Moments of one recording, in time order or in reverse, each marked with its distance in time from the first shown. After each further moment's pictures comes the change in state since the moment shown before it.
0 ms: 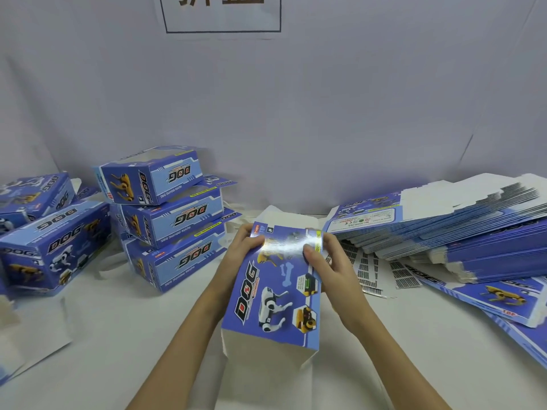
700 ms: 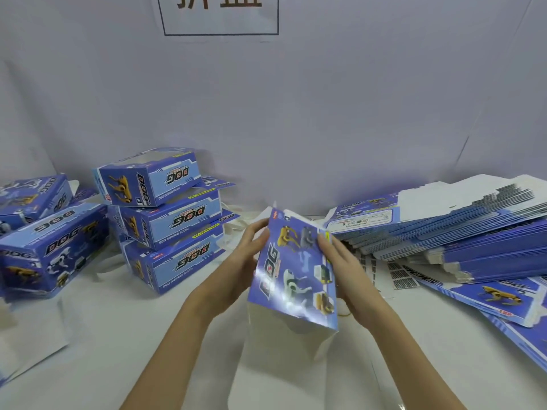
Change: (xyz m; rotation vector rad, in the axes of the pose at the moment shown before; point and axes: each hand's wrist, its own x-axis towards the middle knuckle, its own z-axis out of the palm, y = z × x) left_hand -0.038 0.033 0.003 0.039 -0.199 0.209; right_hand 0.011 -0.007 -0.022 0.004 0.043 0.205
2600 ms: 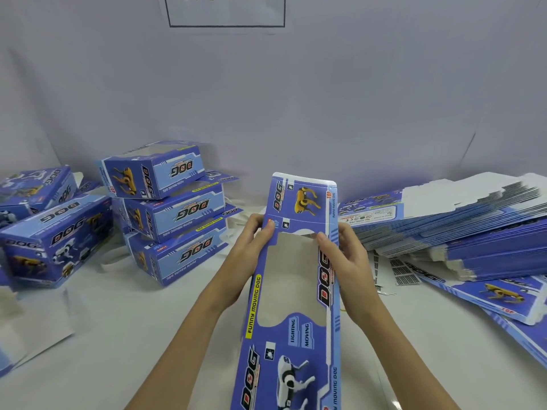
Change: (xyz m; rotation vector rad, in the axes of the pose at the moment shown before) left_hand -0.028 -0.024 0.012 -0.418 0.071 0.041; right_hand -0.012 -0.002 0.015 0.075 0.066 -0.279
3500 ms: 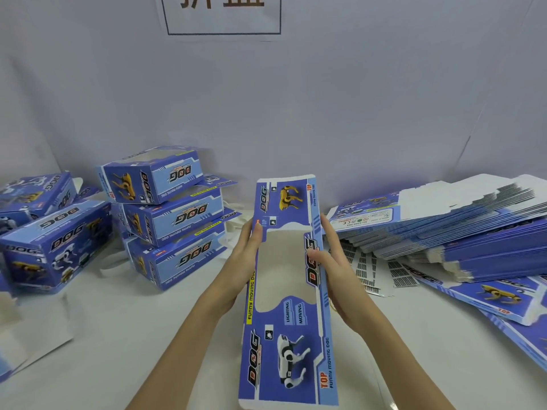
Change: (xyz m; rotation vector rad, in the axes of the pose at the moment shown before) left_hand 0.012 -0.020 -0.006 0.019 0.070 -0.081; right_hand -0.001 0.007 0.000 -0.025 -0.191 0.123
